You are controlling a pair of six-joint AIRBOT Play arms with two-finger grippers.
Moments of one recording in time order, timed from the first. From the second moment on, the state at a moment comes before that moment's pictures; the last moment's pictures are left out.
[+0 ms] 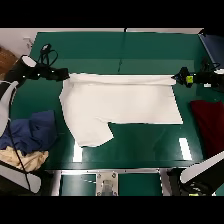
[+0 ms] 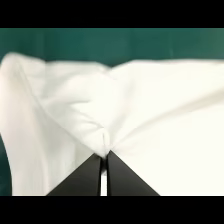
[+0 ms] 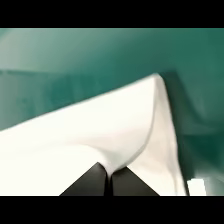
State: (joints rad) left arm 0.05 -1.73 1.48 0.97 -0.89 -1.21; right arm -0.45 -1.91 1.61 -0.70 1.07 1.23
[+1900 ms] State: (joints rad) left arm 0.07 -1.12 0.90 1.10 -1.50 -1.45; right arm -0.62 -1.26 0.92 -1.14 1.39 1.49
